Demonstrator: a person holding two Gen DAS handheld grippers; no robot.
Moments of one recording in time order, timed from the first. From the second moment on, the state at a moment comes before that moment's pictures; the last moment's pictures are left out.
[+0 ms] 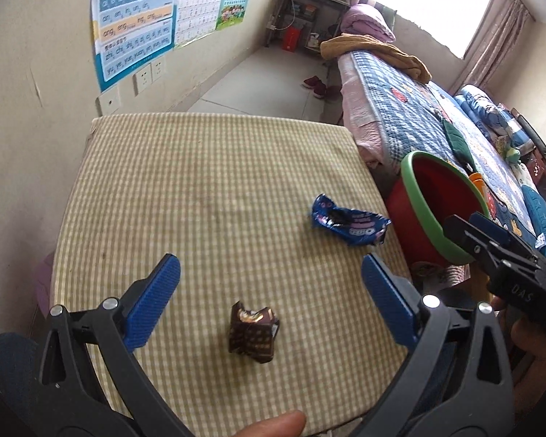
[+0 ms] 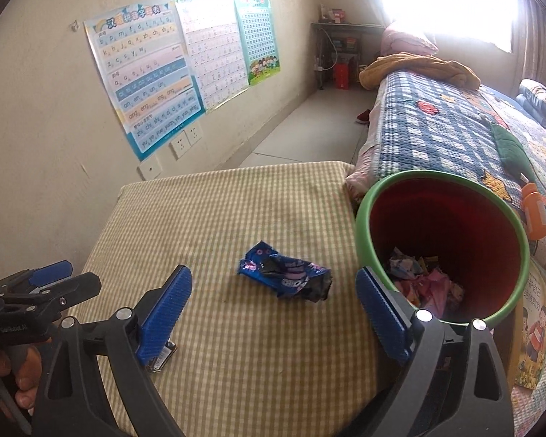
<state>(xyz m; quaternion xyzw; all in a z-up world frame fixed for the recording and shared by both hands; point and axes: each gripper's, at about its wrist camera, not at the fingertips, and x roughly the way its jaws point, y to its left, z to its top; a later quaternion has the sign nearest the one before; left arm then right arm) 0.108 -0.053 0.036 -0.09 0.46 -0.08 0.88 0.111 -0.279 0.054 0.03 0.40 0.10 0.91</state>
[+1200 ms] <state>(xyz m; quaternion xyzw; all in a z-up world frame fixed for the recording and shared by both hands) 0.095 -0.053 -0.079 -0.07 0.57 -0.09 0.82 0.121 -0.241 0.004 0.01 0.46 0.12 0.88</state>
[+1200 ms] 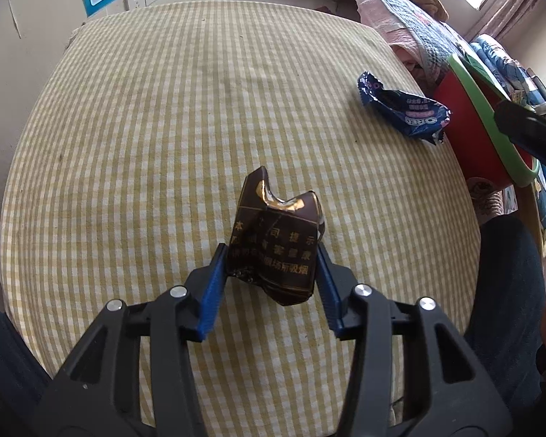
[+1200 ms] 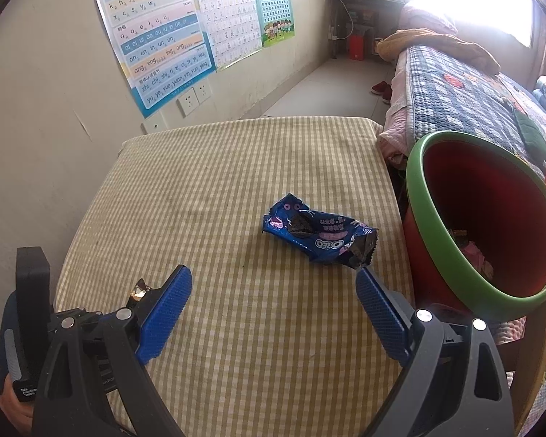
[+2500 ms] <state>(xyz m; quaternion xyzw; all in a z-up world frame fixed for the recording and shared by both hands) 0.149 -0.005 -0.068 -0.12 0.54 -0.04 0.83 0.215 -0.242 -0.082 -0.09 0.52 0.11 0.84</state>
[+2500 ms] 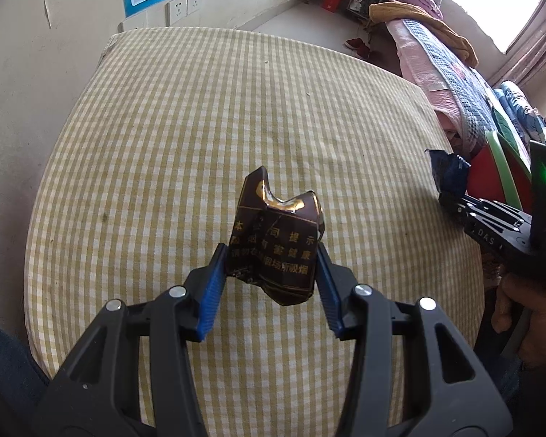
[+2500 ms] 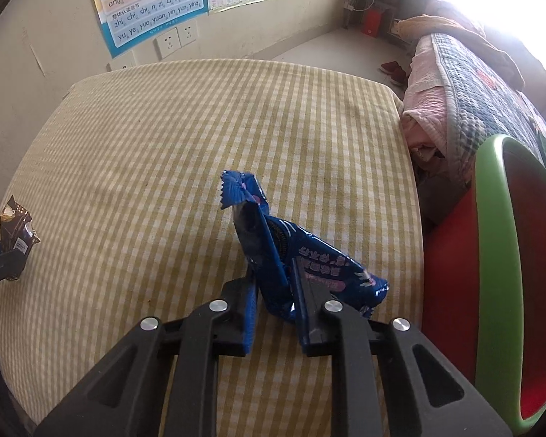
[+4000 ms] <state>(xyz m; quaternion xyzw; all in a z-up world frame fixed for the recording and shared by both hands) 0.103 -0.055 0.027 -0.06 0.46 -0.07 0.88 0.121 -0.258 0.019 0.03 0.43 0.14 0.89</state>
